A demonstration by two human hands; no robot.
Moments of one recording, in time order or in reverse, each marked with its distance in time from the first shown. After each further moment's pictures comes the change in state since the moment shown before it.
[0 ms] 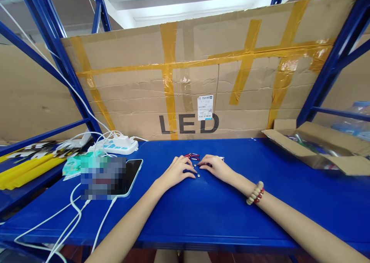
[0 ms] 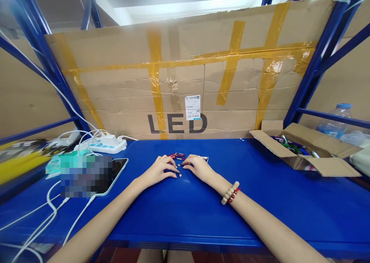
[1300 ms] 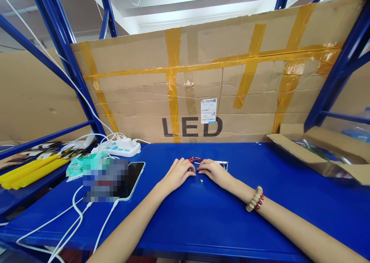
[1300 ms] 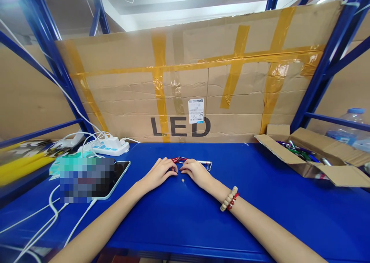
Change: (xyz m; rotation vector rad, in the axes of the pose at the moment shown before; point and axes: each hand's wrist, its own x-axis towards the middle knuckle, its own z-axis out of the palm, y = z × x) left_hand -0.001 0.003 -0.004 0.061 0.062 -0.090; right_hand 0.010 -0.004 0.014 -0.045 0.016 -0.107
